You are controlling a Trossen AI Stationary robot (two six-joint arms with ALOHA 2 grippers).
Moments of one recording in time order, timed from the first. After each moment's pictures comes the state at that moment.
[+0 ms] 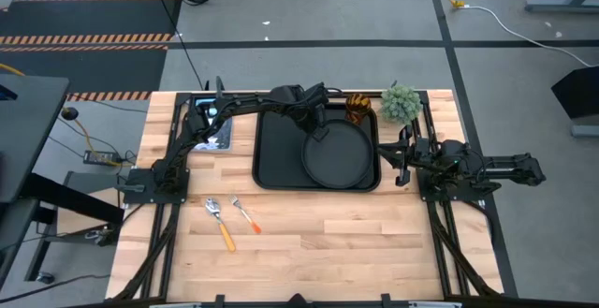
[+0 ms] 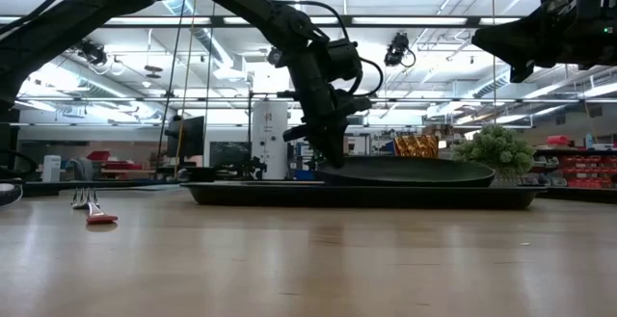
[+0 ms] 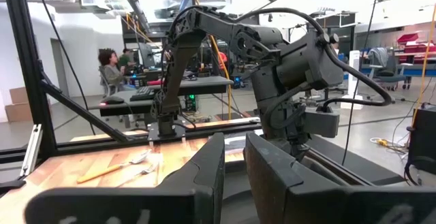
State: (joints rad) left arm 0.40 2.27 1.92 -0.79 0.05 -0.37; right arm -0.03 0.03 0.01 0.22 0.19 0.00
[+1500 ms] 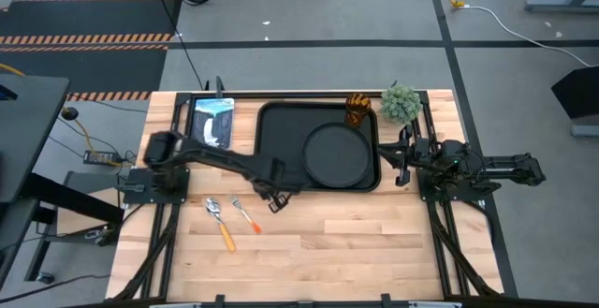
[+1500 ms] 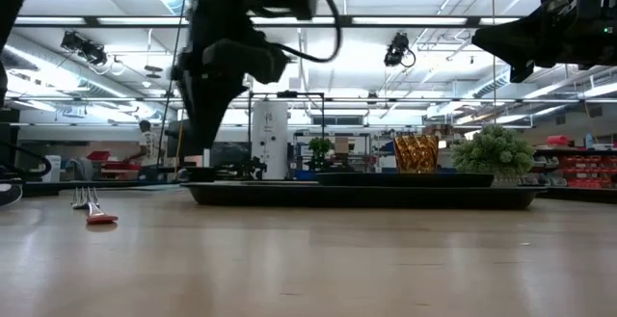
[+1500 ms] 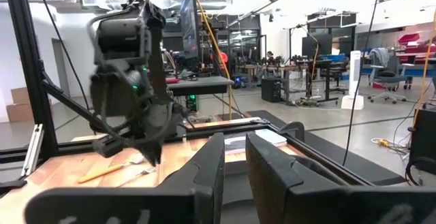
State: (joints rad) left arm -0.14 1.91 1.45 -1.16 -0.14 -0.80; right arm -0.04 0.03 0.01 0.22 0.19 0.00
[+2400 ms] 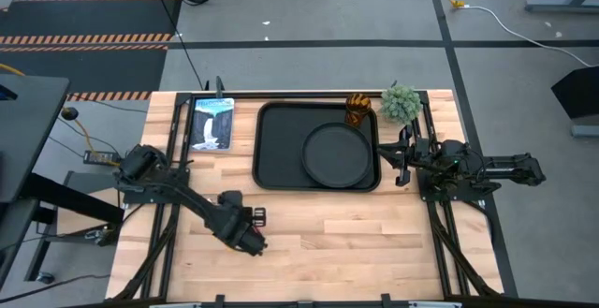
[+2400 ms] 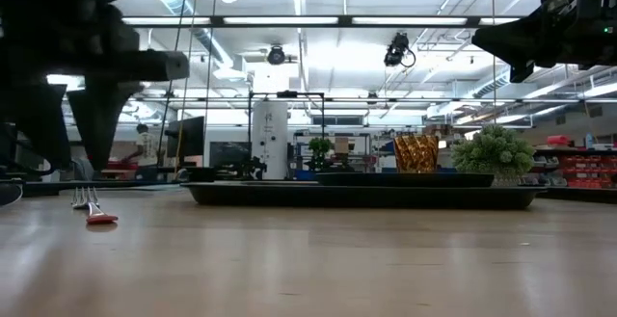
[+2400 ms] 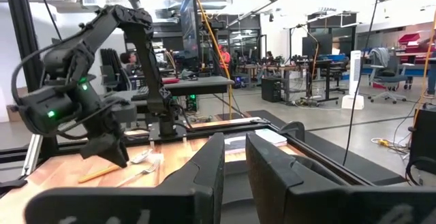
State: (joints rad) left arm -0.57 1.81 1.16 -1.07 -0.34 -2.21; right arm -0.04 0.03 0.01 0.22 0.18 0.00
